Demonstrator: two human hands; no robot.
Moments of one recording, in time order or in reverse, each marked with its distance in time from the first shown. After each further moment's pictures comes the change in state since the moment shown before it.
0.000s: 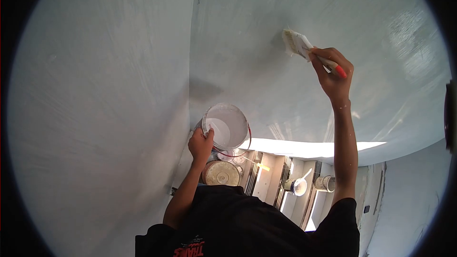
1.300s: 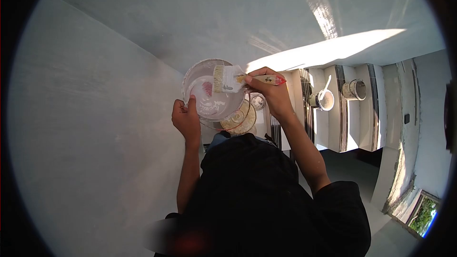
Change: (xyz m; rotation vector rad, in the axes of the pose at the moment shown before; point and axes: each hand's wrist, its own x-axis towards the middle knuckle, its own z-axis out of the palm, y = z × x) left_hand -0.061 0.057 0.010 -0.096 -0.097 0.093; right_hand -0.299 -0.024 0.053 1.119 0.227 1.431
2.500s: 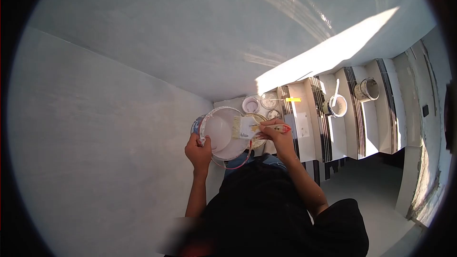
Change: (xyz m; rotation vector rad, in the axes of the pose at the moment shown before) left_hand -0.055 0.000 -0.008 0.317 -0.186 0.252; right_hand -0.076 0.062 -0.075 0.205 0.157 0.097
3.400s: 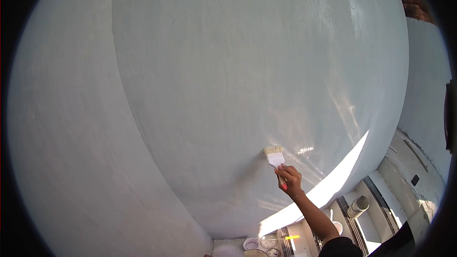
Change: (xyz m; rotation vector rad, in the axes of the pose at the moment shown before) left_hand 0.018 -0.192 0.065 -0.423 -0.285 -0.620; right_hand 0.162 -0.221 0.092 -1.027 0.230 -1.878
